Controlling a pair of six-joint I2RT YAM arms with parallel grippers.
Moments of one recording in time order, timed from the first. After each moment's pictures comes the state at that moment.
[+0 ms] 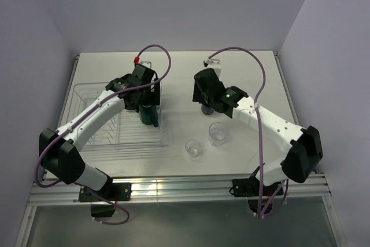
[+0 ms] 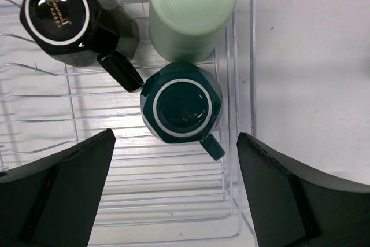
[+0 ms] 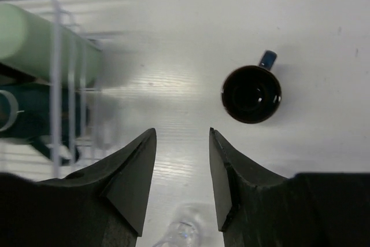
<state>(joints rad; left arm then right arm) -0.58 1.49 1.34 -0.80 -0.33 -0.44 0.72 1.40 1.25 -0.53 0.42 0.58</state>
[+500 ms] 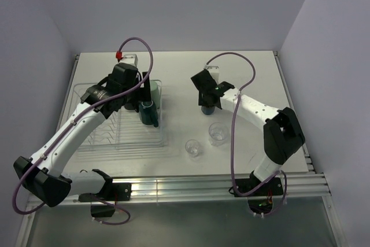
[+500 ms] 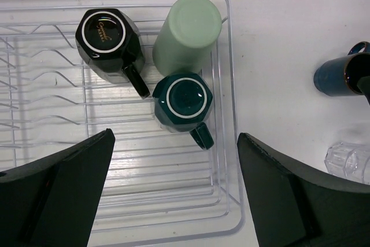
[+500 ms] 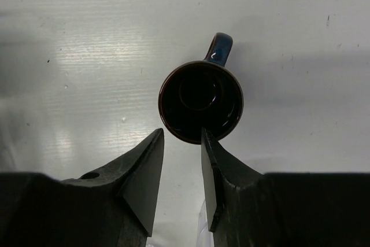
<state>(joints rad) -0.56 1.26 1.34 -0.81 -0.33 -0.44 0.62 1.65 1.25 -0.59 0.44 0.57</state>
